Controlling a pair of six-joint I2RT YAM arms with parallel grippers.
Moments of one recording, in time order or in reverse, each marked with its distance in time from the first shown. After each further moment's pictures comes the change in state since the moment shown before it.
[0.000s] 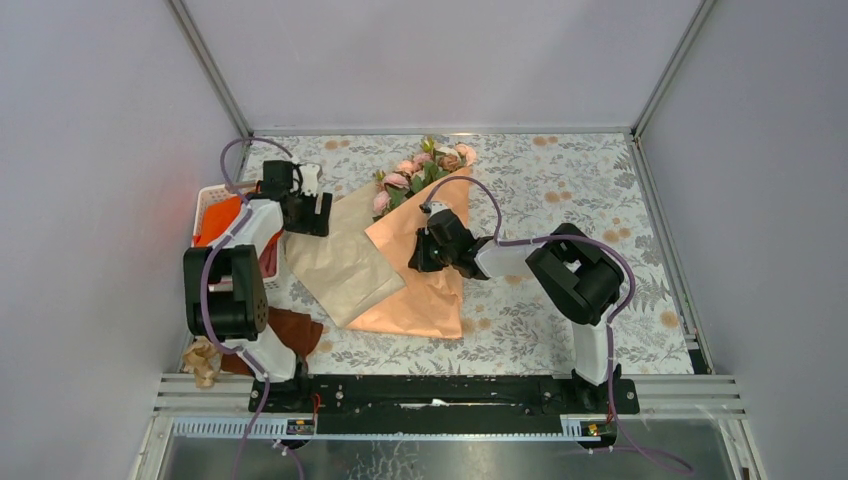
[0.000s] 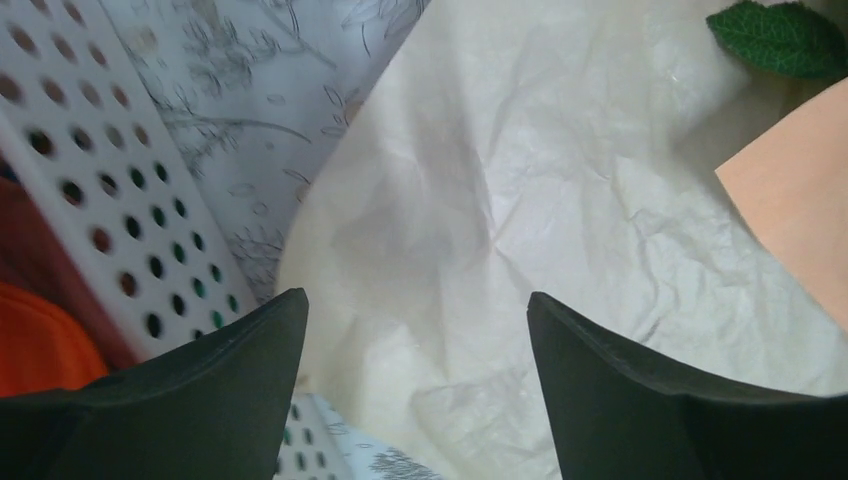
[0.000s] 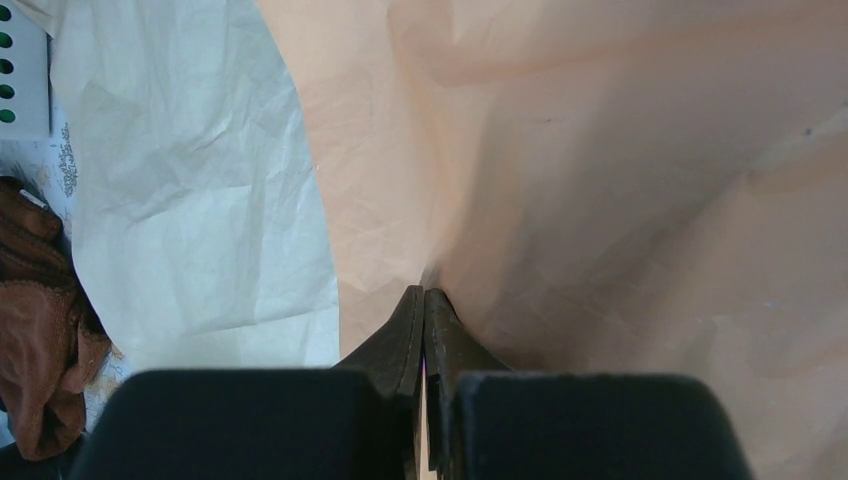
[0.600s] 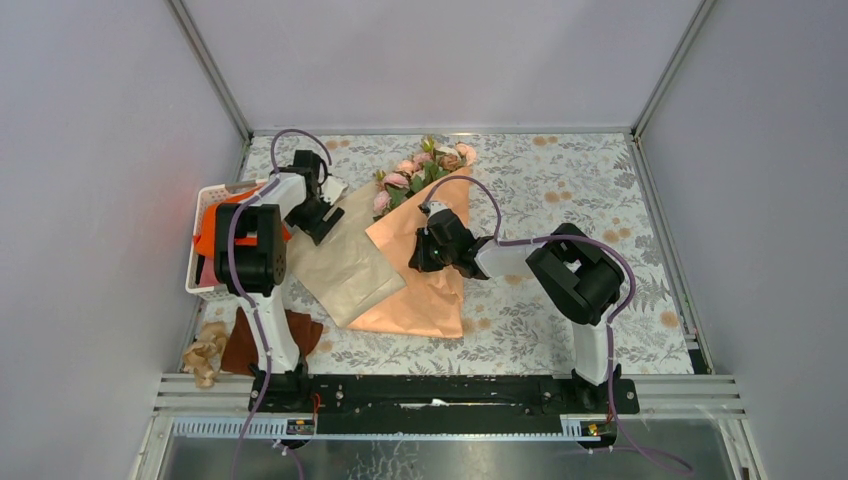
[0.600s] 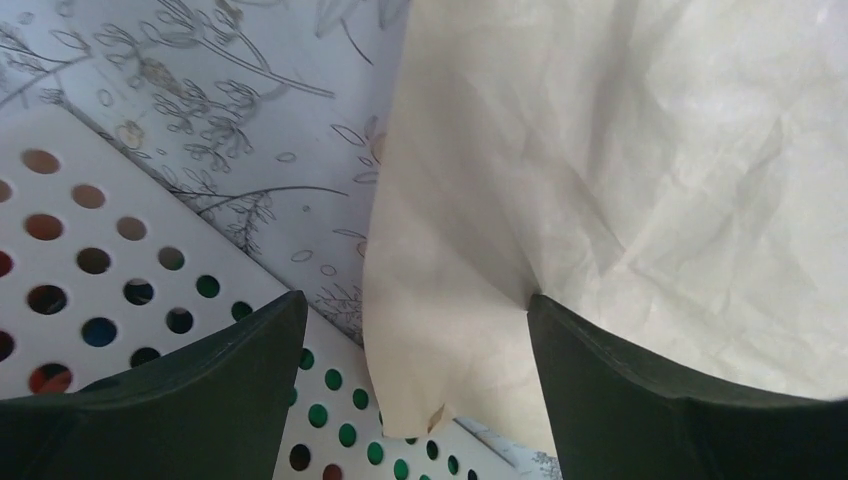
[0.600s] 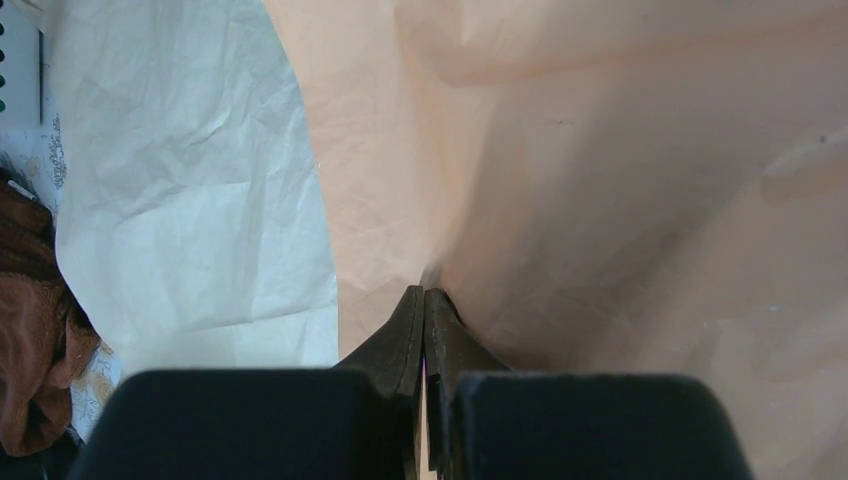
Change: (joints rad) left arm -0.073 0.352 0.340 -0.286 -0.275 0.427; right arm -0.002 -0.001 0.001 -0.004 -0.004 -0.031
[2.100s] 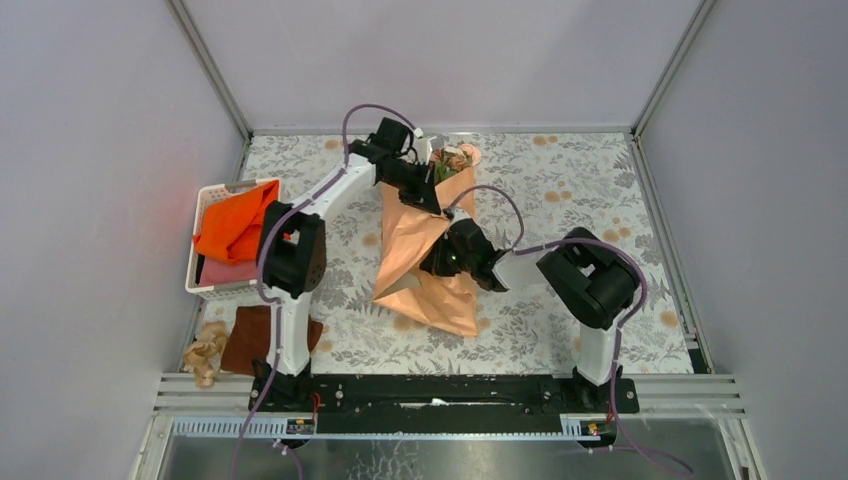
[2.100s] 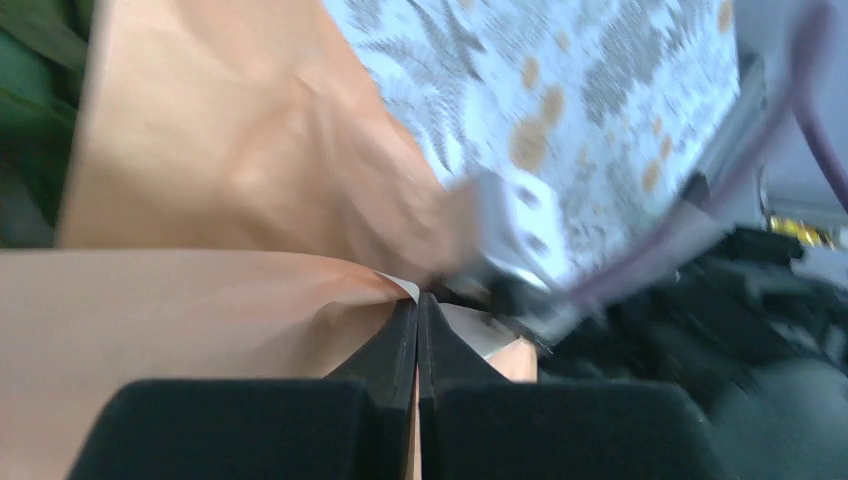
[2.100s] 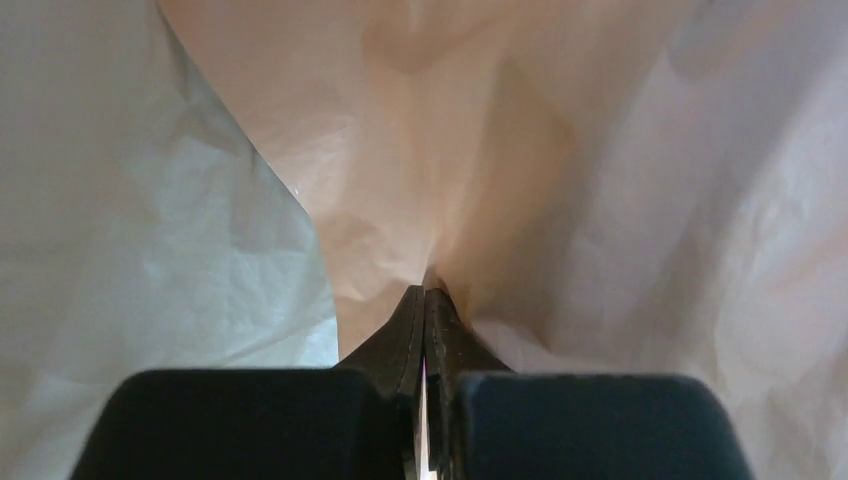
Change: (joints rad) left arm -0.396 0.054 0.388 -0.081 0.837 -0.674; right arm -0.037 -0.063 -0.187 0.209 -0.023 0.143
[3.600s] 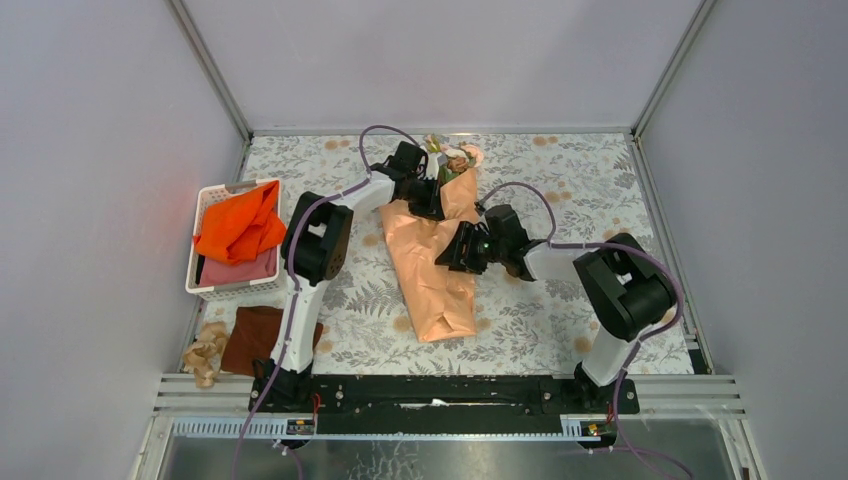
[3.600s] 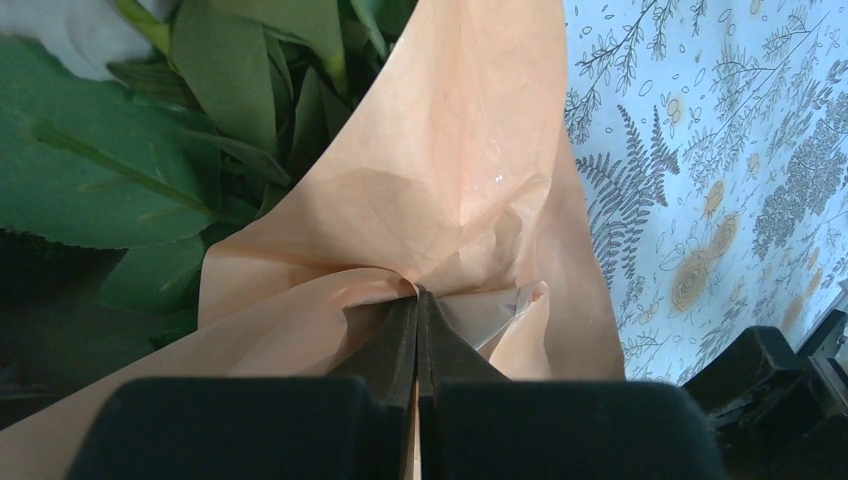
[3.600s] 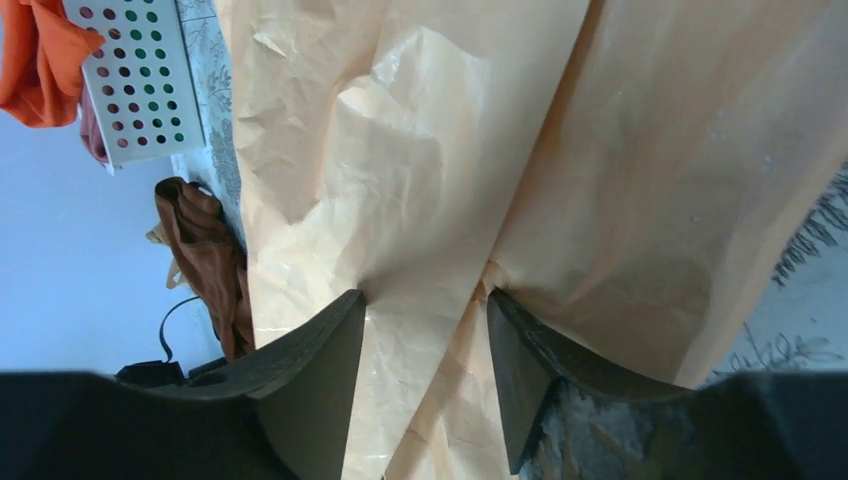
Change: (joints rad) left arm -0.029 0.240 -0.046 0.362 -0.242 -0.163; right arm -0.198 -0.192 -0.098 -0.169 -0.276 0.111
